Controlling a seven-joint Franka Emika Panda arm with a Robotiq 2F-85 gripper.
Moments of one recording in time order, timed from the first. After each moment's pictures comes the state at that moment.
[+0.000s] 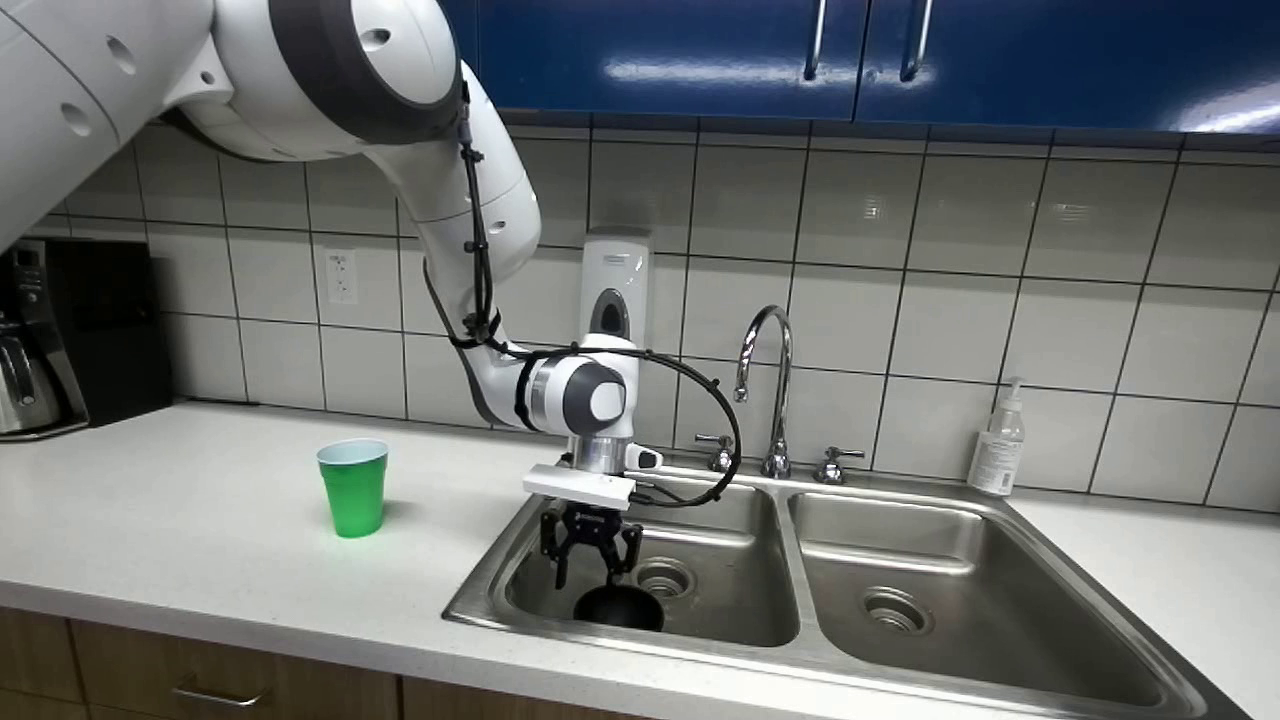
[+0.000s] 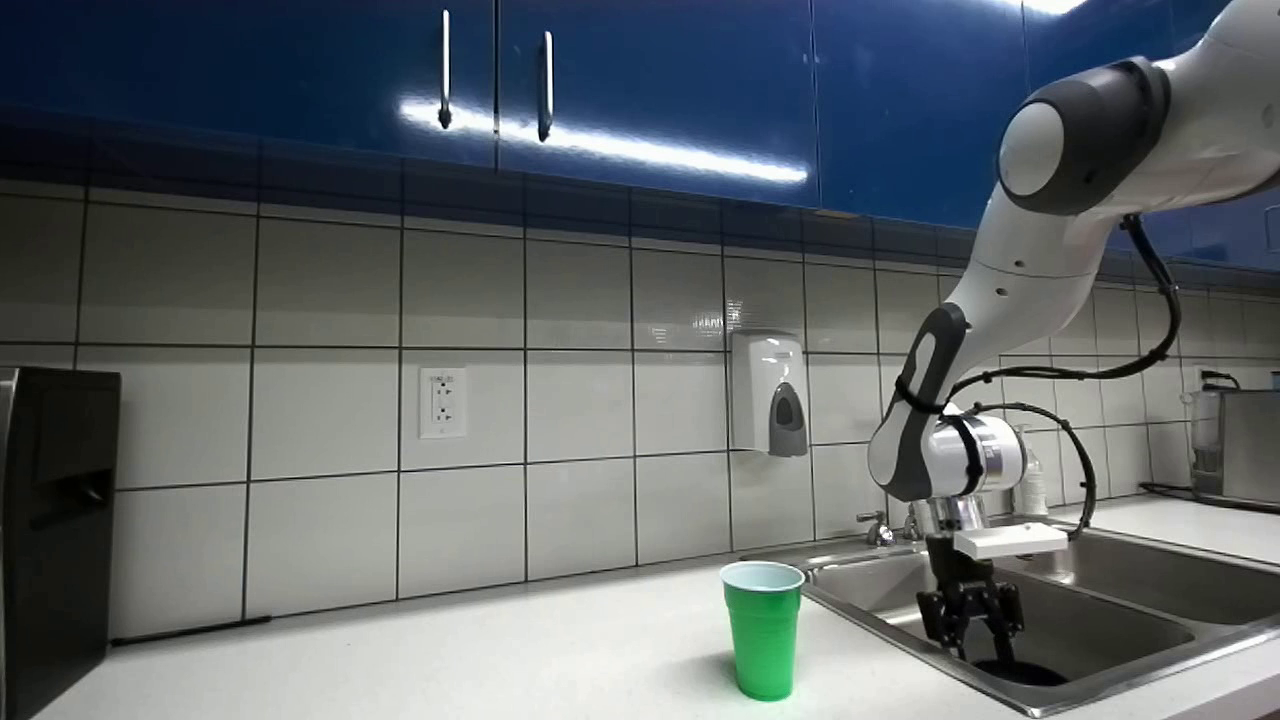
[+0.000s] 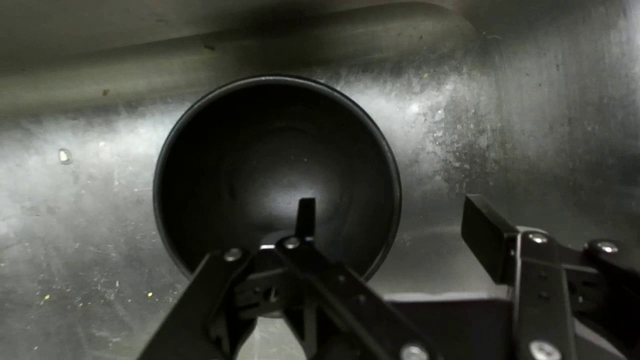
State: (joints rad) arm -0.25 0.74 -0.11 -1.83 0.02 2.37 -0.28
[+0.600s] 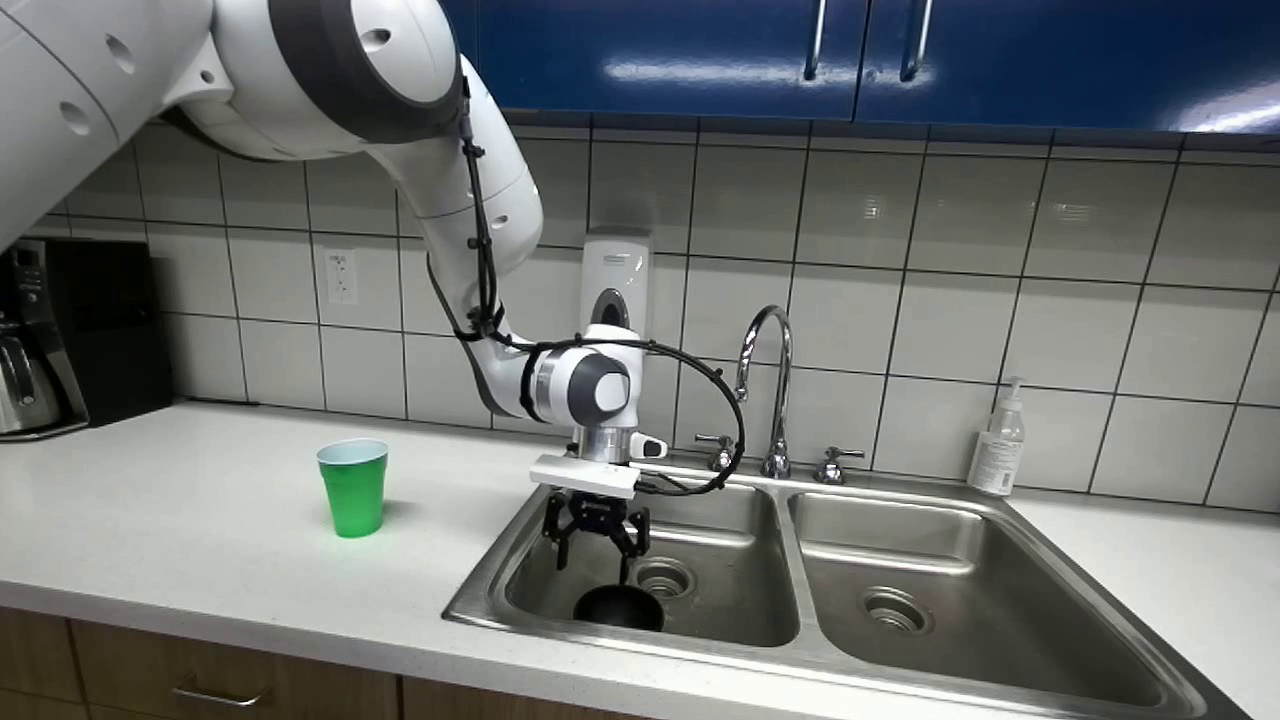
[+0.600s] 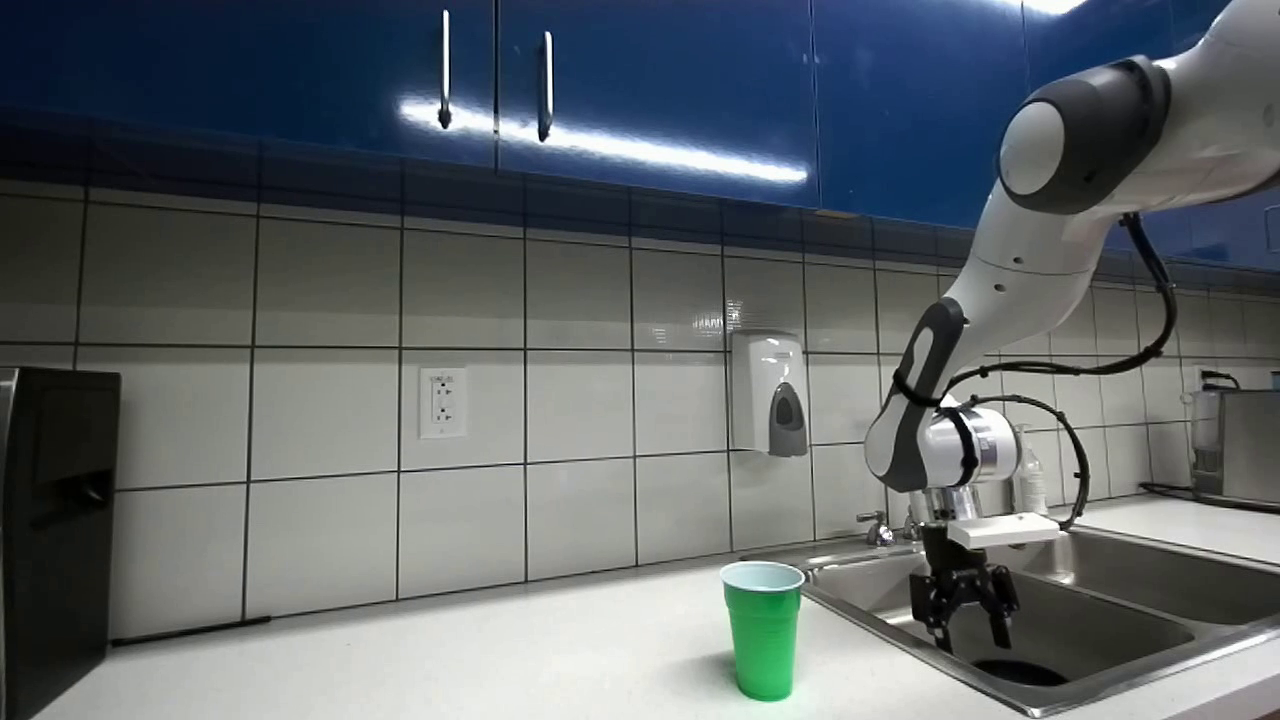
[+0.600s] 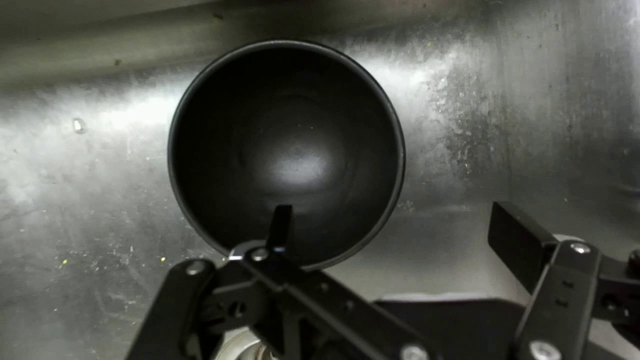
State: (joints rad) arm -0.25 0.73 -0.11 -1.80 0.02 2.37 -0.27
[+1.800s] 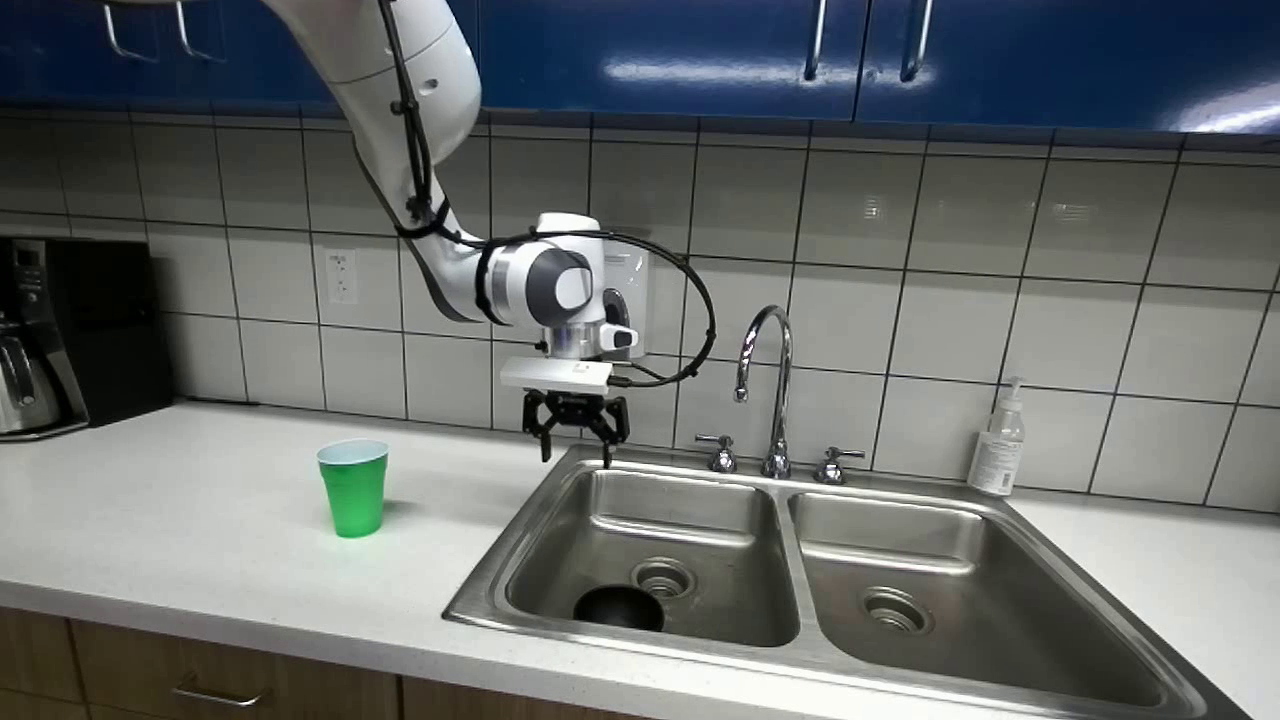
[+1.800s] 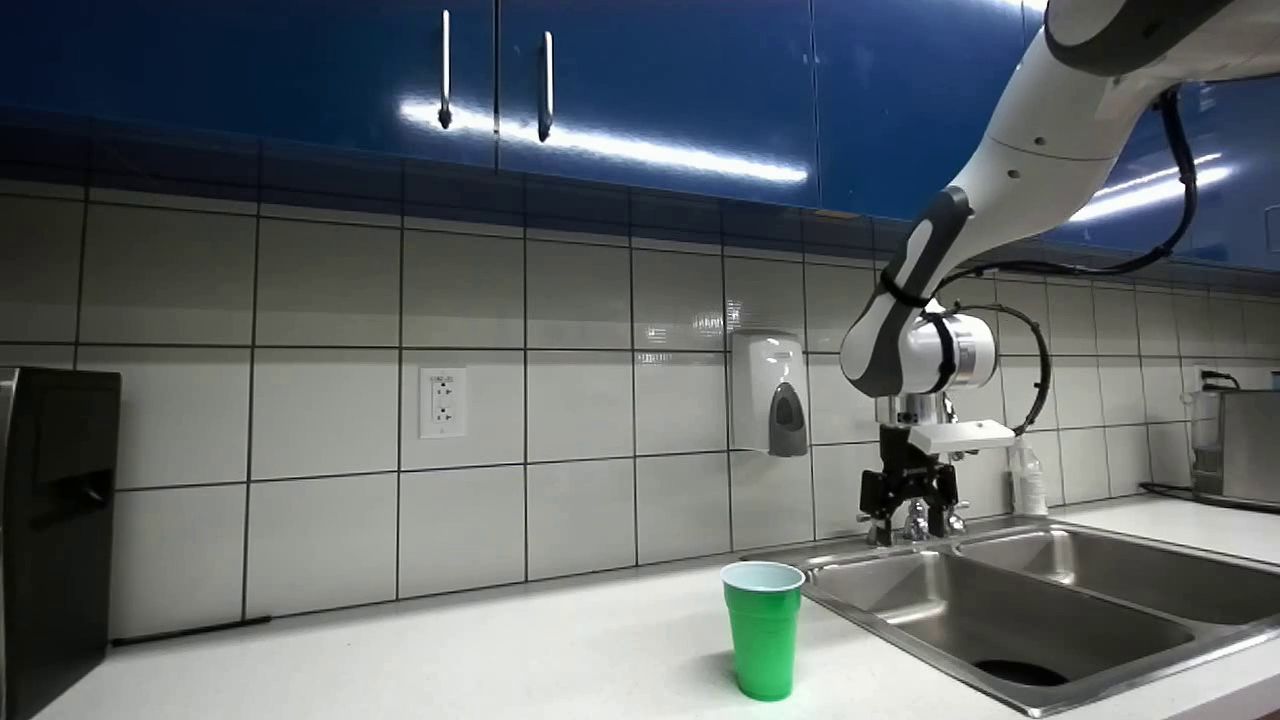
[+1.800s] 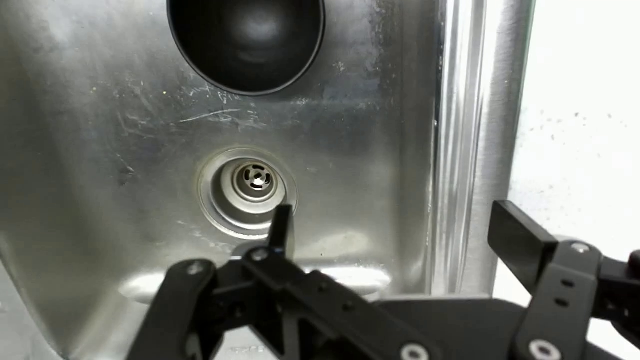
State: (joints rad) arm -0.19 0.43 -0.08 -1.96 0.01 2.48 -0.28
